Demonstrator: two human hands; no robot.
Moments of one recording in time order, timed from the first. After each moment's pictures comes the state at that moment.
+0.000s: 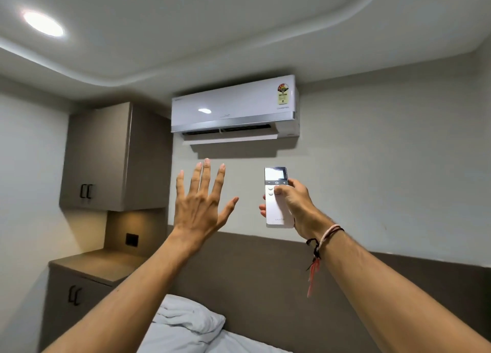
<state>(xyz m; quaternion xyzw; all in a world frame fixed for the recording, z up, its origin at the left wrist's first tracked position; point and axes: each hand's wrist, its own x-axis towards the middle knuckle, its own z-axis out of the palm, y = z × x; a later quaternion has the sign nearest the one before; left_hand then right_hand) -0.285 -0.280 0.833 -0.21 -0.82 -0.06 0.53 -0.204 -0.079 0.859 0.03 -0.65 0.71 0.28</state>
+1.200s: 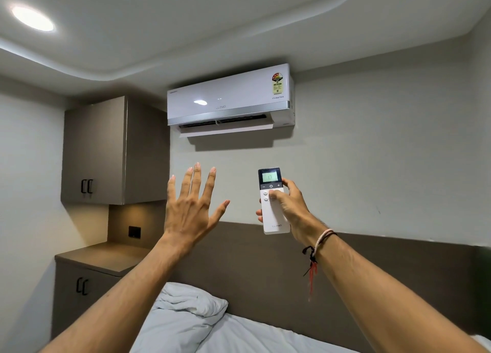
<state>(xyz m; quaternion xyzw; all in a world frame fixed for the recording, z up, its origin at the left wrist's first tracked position) -0.271 -0.297 0.805 -0.21 -0.82 -0.04 0.53 -0.183 -0.083 0.825 0.05 -0.68 0.66 0.30</state>
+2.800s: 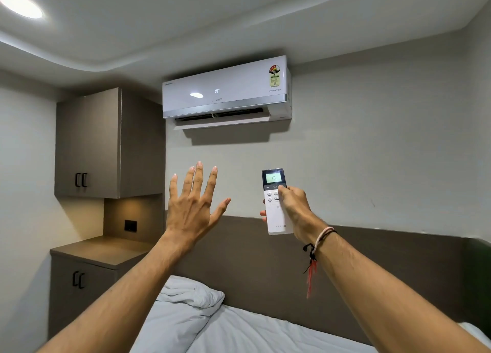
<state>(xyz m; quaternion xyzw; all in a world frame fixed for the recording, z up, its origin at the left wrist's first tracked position) -0.271 -0.288 0.796 -0.22 -0.83 -0.04 0.50 -0.180 -0.079 0.813 -0.04 -0.66 0.69 0.29</state>
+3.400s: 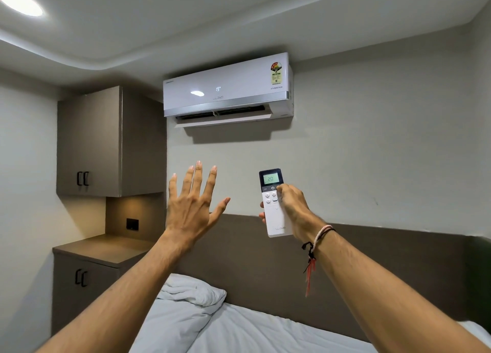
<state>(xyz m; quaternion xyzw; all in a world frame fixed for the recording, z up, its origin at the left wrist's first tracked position) -0.277 -0.291 0.793 -0.22 -0.84 -0.04 0.50 -0.185 -0.084 0.812 -0.06 -0.68 0.68 0.28</state>
